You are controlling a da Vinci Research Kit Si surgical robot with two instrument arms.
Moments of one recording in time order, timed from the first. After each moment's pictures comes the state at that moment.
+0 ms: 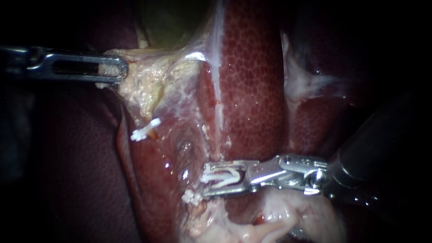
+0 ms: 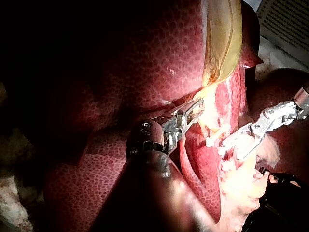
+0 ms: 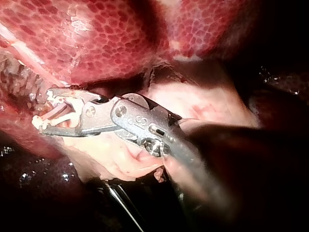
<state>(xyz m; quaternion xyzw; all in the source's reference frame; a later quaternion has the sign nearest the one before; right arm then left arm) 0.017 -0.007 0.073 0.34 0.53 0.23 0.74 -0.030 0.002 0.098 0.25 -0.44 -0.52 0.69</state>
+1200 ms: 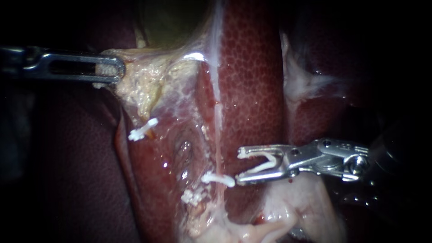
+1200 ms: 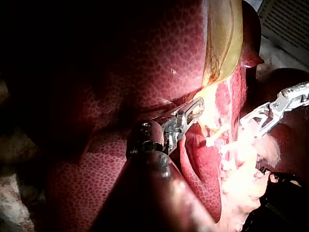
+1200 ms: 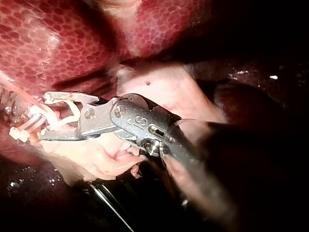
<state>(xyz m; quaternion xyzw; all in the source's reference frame) 0.011 -0.003 0.069 0.33 0.53 0.26 0.74 -0.030 0.002 0.098 0.25 -0.44 -0.52 0.69</state>
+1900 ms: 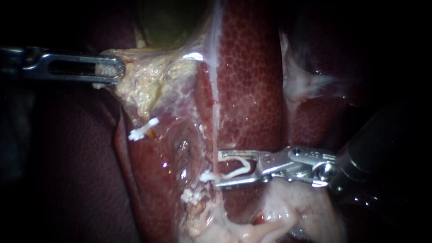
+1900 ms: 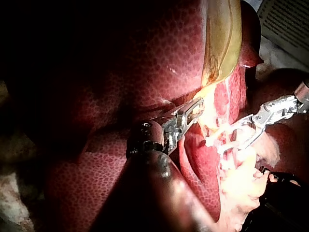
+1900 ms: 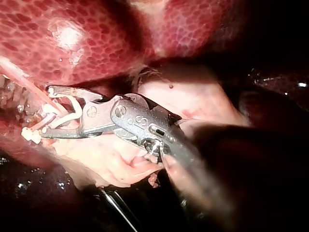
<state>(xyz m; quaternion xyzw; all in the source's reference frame) 0.016 -0.006 0.074 0.32 0.53 0.26 0.74 -0.030 0.002 0.098 0.25 -0.44 -0.53 0.69</state>
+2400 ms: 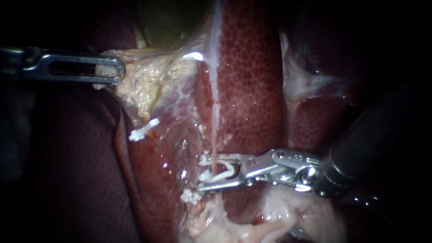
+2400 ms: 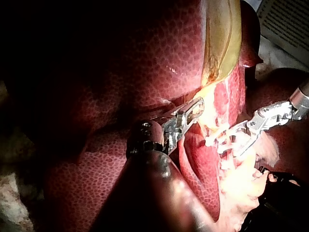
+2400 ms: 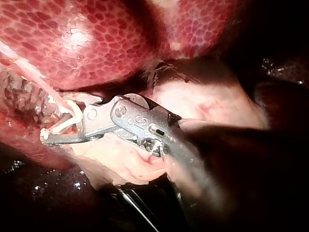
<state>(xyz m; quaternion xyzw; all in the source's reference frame) 0.019 -0.007 0.074 0.35 0.53 0.25 0.73 -0.030 0.001 0.098 0.25 -0.44 -0.53 0.69</state>
